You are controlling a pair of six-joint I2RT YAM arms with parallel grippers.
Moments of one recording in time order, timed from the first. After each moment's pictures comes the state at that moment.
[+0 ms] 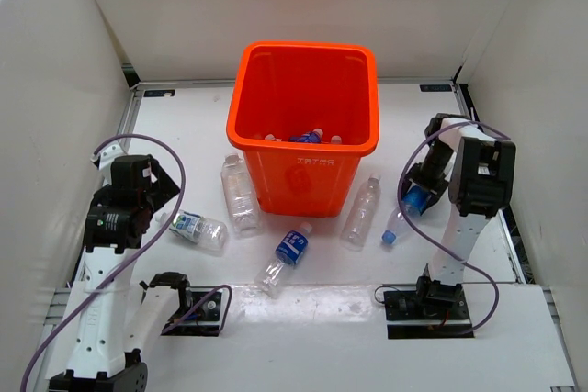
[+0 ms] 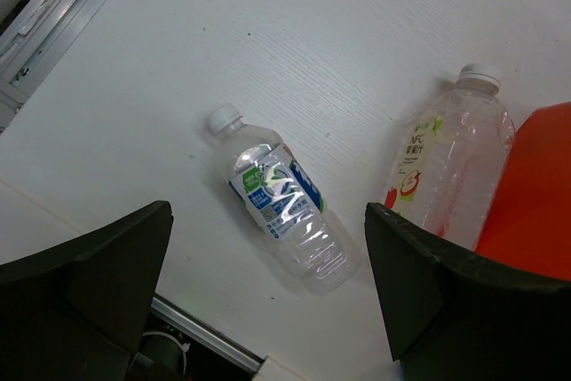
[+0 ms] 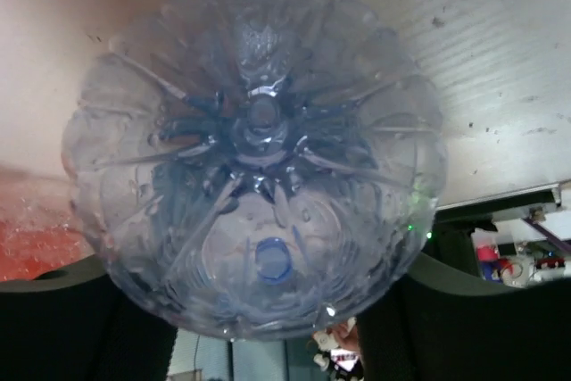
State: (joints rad) left arm -0.05 0.76 1.06 -1.08 -0.41 -0.58; right arm -0.10 2.03 1.41 -1.28 -0.10 0.50
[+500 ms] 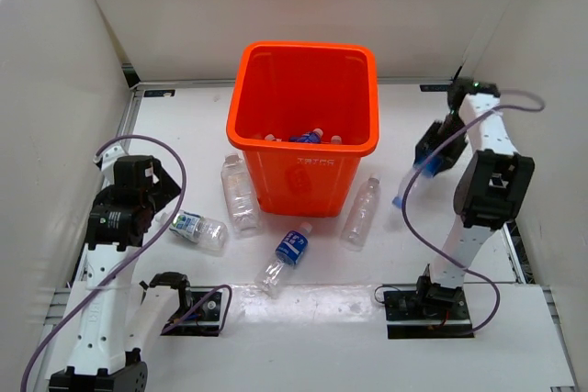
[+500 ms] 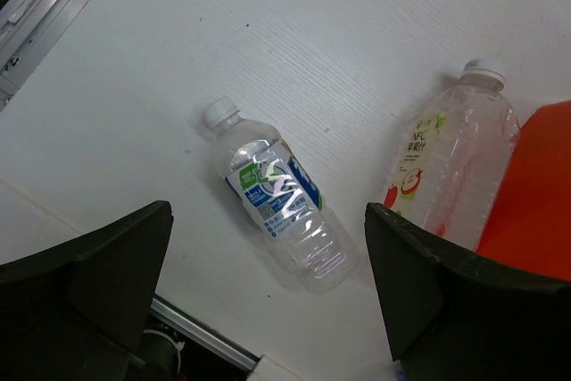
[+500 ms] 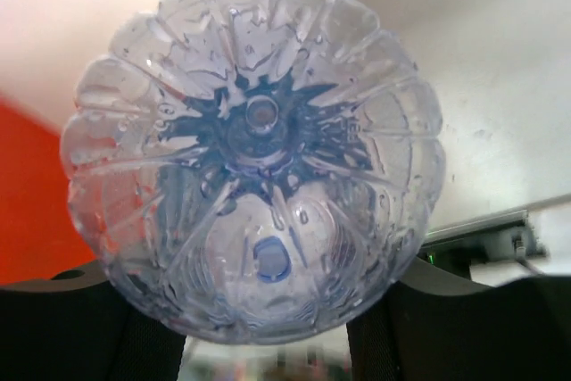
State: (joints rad) left arm -0.05 0.77 1.04 -1.07 -0.40 -0.60; right arm -0.13 1.93 1.66 -1.35 -0.08 0.49
